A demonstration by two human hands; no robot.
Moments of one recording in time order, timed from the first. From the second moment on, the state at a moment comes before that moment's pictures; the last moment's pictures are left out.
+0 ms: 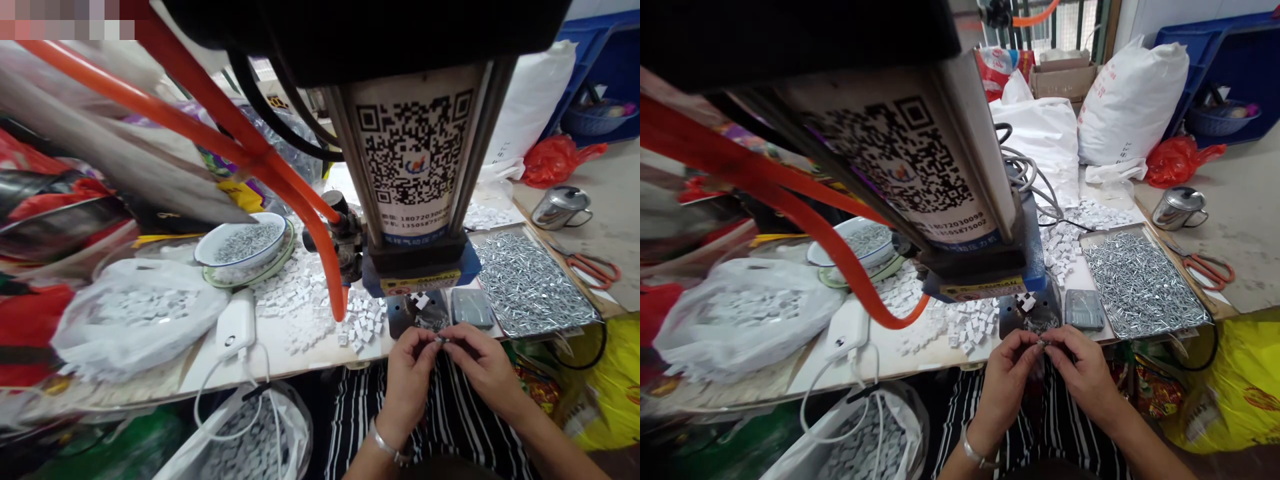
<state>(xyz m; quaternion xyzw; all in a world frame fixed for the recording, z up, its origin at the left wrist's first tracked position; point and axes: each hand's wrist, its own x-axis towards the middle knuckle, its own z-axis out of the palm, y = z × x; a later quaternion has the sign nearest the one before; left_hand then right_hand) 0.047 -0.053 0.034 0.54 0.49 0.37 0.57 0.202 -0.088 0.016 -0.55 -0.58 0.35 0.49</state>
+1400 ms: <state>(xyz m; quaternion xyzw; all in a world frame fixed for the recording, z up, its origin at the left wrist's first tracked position) 0.045 -0.080 0.025 0.79 0.46 0.32 0.23 0.199 -0.100 0.025 -0.54 -0.68 0.27 0.41</state>
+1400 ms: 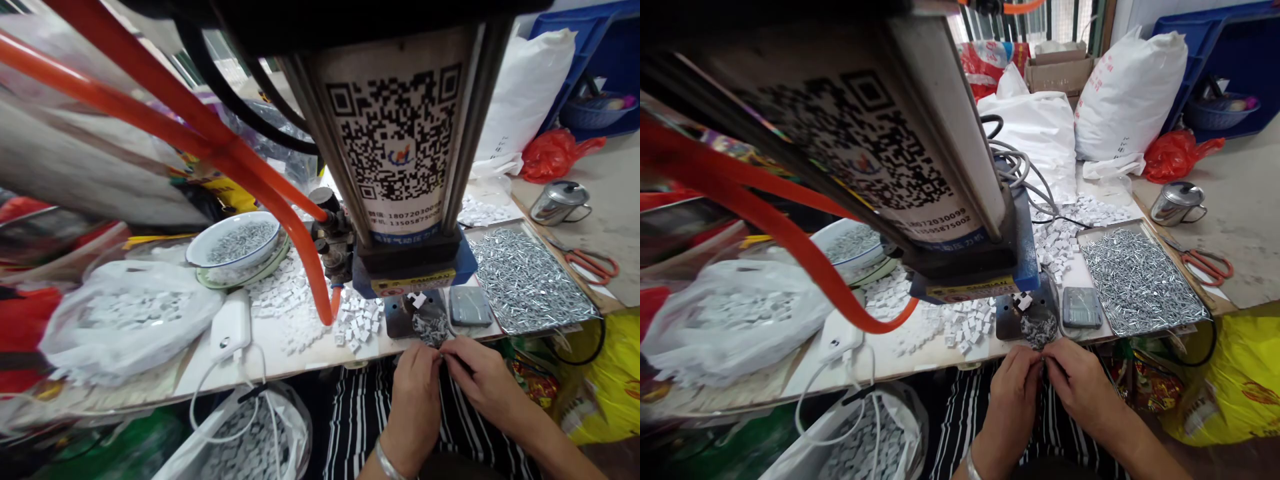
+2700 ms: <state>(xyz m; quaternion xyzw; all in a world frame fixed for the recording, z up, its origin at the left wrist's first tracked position) 0.046 -0.061 0.033 0.75 0.47 0.33 0.32 0.201 -0.084 0.005 -0.58 -0.68 0.17 0.42</state>
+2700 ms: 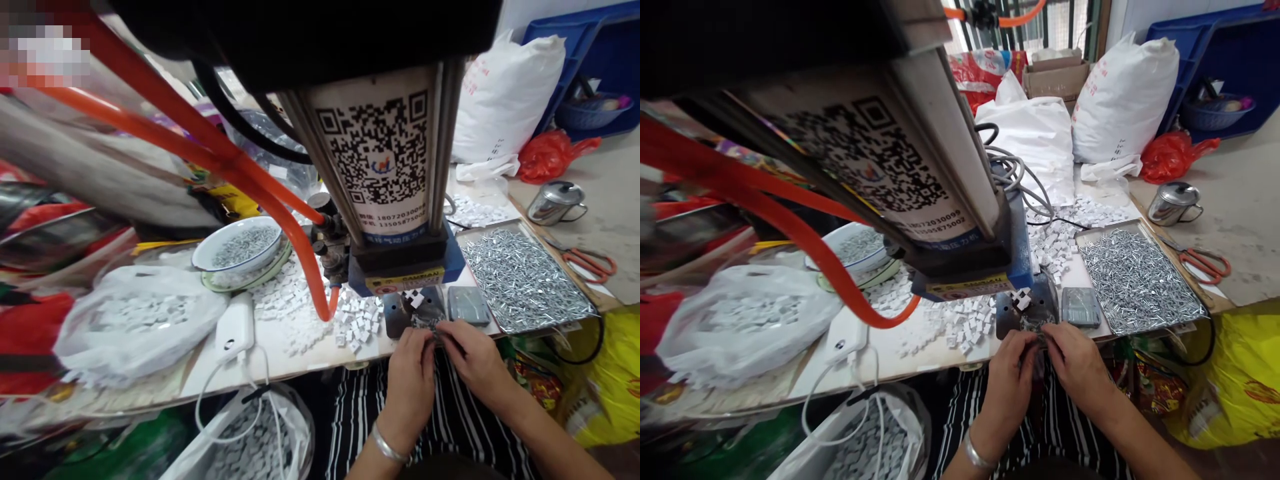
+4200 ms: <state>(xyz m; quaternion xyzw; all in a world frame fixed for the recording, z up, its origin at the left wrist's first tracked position) 0.048 -0.065 0.037 0.30 0.39 0.42 0.76 0.193 -0.083 0.033 -0.55 -0.51 0.39 0.54</state>
